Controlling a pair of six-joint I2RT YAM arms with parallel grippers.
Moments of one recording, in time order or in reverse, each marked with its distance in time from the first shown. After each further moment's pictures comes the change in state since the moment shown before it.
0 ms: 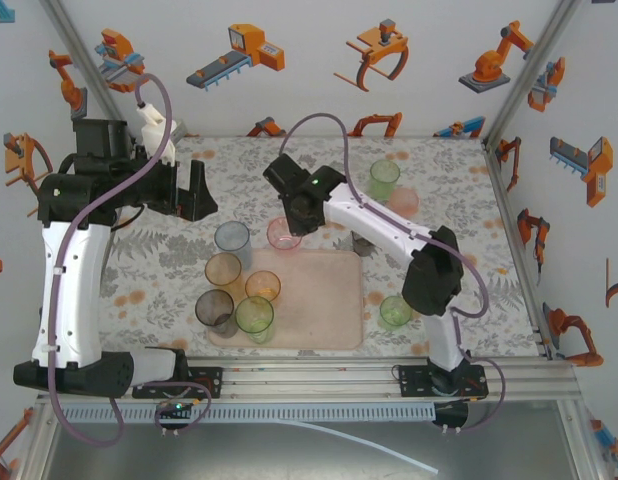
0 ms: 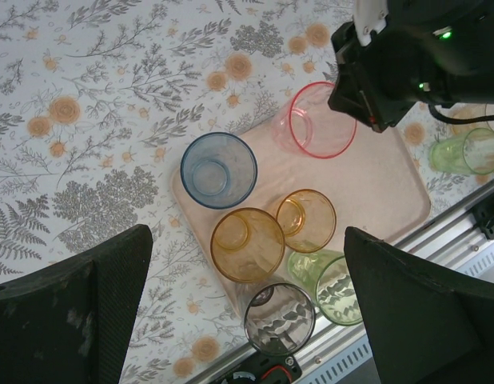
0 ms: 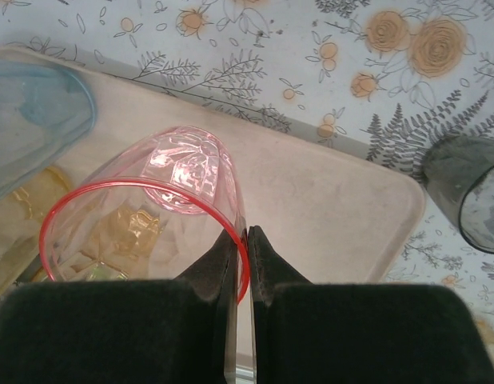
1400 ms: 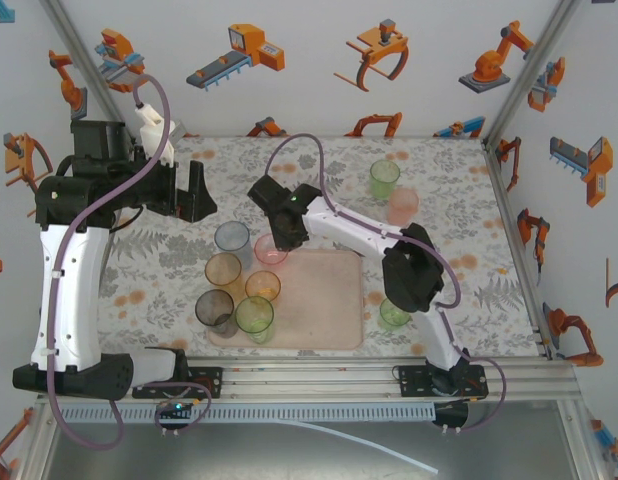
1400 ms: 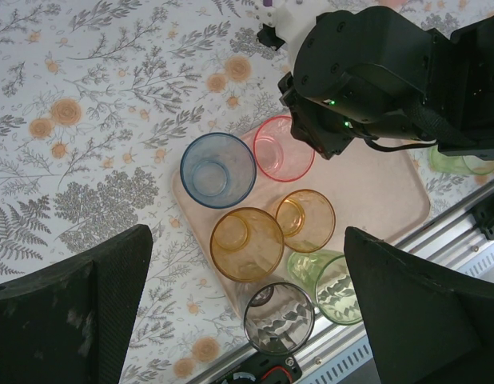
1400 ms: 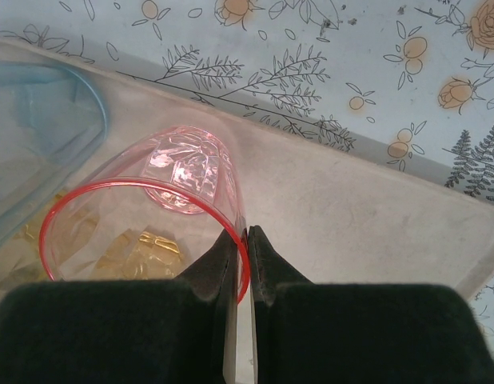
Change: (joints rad) left arm 0.000 -0.010 0.000 0.000 0.002 -0.001; right arm 0.042 0.102 -0.055 0.117 -0.027 0.051
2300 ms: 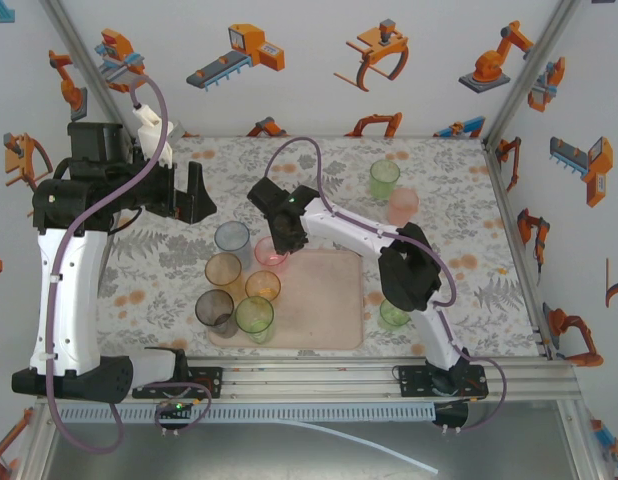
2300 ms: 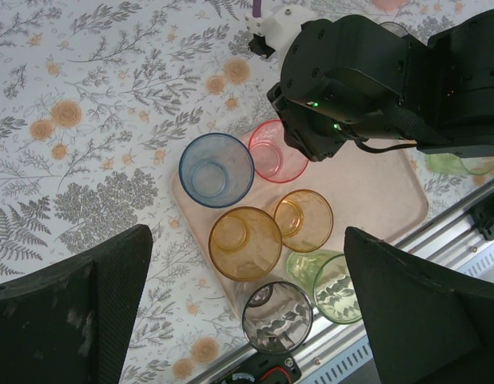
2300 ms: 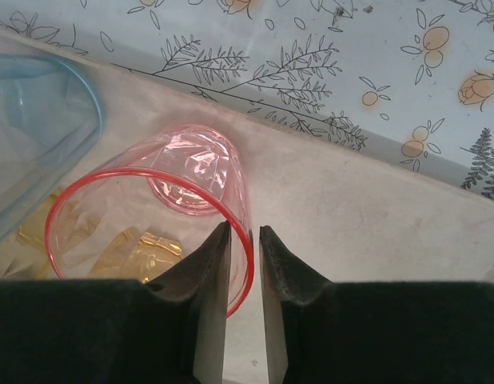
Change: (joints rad) left arm 0.002 -0.015 -0.002 0.000 0.003 -0.003; right arm 0.000 0.020 0.000 0.000 -0.023 0.002
